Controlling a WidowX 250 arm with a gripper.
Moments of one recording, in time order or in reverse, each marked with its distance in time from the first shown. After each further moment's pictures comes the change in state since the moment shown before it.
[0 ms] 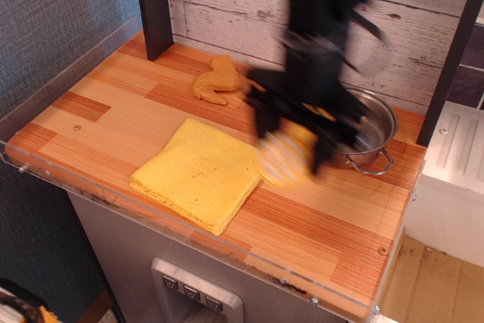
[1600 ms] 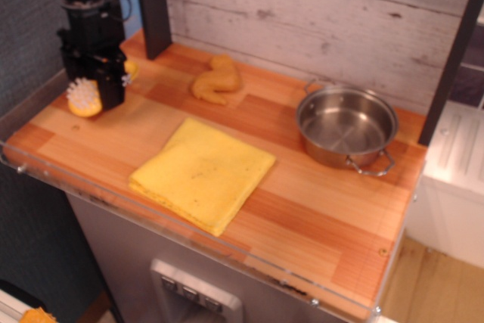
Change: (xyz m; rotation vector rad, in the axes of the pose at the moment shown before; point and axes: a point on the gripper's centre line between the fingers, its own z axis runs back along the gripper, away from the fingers) arm 0.008 0.243 -0.070 0.046 0.161 -0.043
